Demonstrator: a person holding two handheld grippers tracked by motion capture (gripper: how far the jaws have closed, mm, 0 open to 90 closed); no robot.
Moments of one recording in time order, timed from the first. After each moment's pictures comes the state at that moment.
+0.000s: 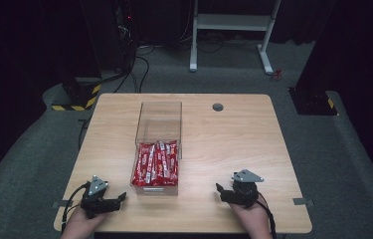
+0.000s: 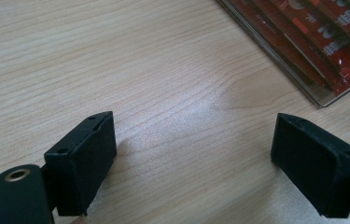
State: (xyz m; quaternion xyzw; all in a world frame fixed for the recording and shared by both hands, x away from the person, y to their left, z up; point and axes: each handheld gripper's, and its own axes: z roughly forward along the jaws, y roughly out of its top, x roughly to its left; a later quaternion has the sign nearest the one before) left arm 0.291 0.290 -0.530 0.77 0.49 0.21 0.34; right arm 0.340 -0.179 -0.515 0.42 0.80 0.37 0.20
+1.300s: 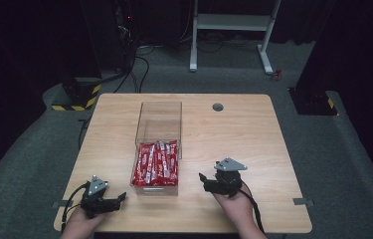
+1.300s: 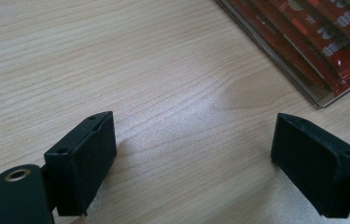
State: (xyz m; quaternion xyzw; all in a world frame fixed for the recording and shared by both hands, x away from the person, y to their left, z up) left arm 0.291 0.290 -0.530 0.77 0.49 0.21 0.34; right arm 0.356 -0.126 -0.477 0.39 0.80 0.41 0.19
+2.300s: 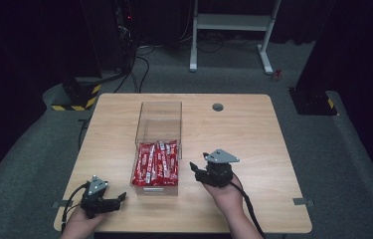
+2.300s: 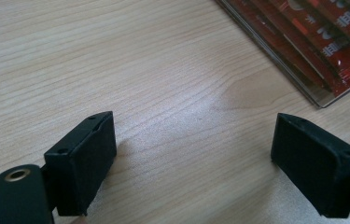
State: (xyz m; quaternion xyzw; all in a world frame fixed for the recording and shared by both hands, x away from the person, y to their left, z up) left arm 0.291 0.290 -0.530 0.77 0.49 0.21 0.34; right arm 0.366 -0.098 -0.451 0.36 0.79 0.45 0.19
